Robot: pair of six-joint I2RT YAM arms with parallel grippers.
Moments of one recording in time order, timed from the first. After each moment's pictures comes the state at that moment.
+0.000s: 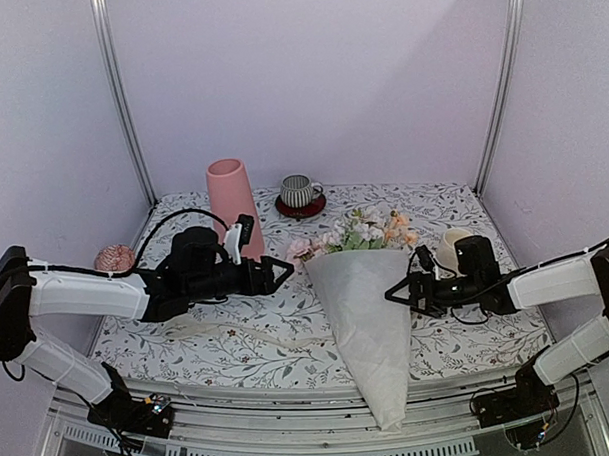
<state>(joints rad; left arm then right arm) -0.81 1.40 0.66 0.37 0.09 -0.58 0.45 1.39 0.44 0.28 -0.63 0.65</state>
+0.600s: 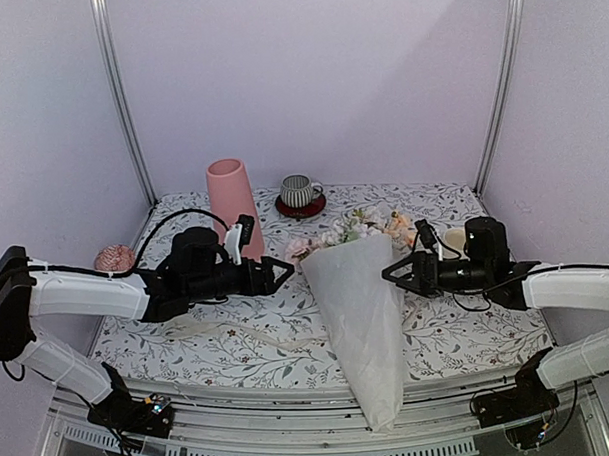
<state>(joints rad) -0.82 1.40 0.66 0.37 0.09 -0.58 0.51 1.23 0.50 0.28 -0.68 0.70</state>
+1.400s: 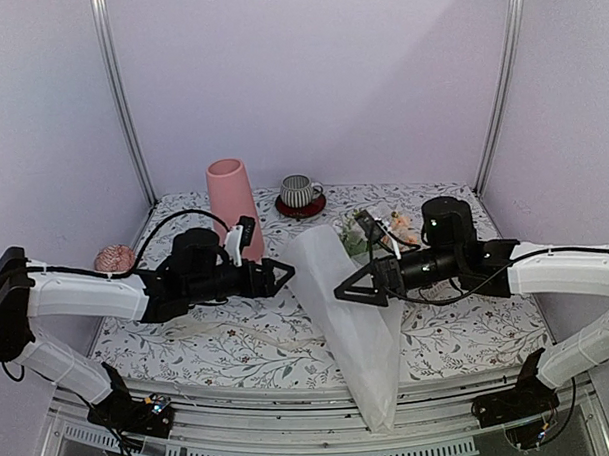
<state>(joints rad) -0.83 1.40 0.66 0.35 0.08 -0.57 0.84 1.30 0.80 0.14 -0.72 0.55</state>
